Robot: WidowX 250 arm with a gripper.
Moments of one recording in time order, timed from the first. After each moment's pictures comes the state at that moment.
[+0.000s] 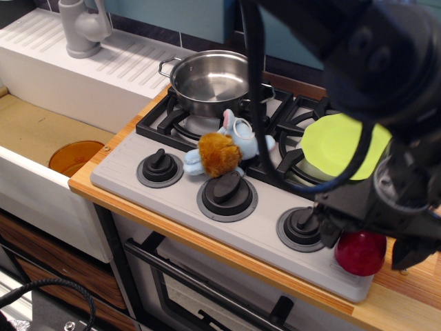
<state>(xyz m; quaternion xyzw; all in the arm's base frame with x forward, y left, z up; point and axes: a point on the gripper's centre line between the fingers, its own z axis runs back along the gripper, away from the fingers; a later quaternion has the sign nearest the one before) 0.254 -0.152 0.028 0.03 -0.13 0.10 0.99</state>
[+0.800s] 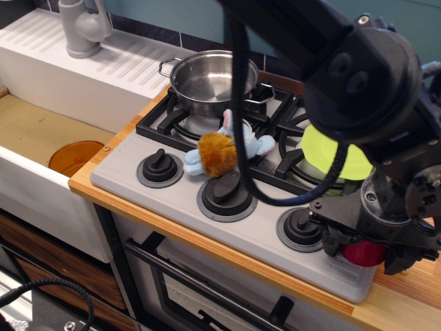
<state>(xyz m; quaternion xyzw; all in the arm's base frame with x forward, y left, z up) 0.255 -0.148 0.018 0.00 -0.14 0.08 0.99</state>
